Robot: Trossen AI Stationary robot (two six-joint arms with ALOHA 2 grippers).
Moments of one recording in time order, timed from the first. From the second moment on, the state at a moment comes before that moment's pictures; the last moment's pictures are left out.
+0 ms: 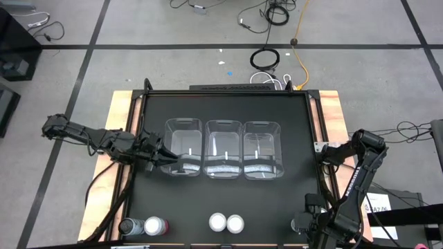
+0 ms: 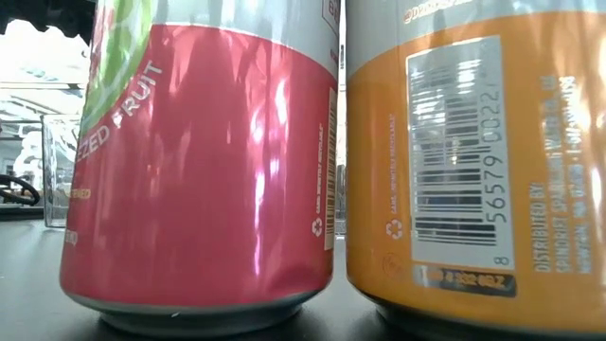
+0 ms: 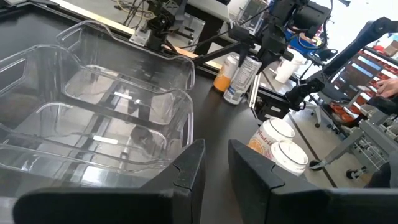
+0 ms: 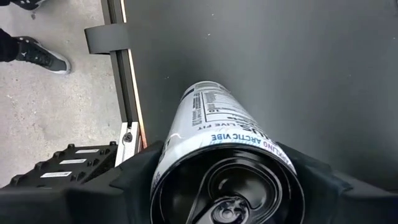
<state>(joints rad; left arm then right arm) -0.28 0.53 0.41 -0.09 -0.08 -0.44 1.08 1.69 1.42 -1.21 0.05 1.19</state>
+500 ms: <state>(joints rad) -0.28 0.53 0.41 -0.09 -0.08 -0.44 1.05 1.64 1.42 -1.22 0.09 1.19</state>
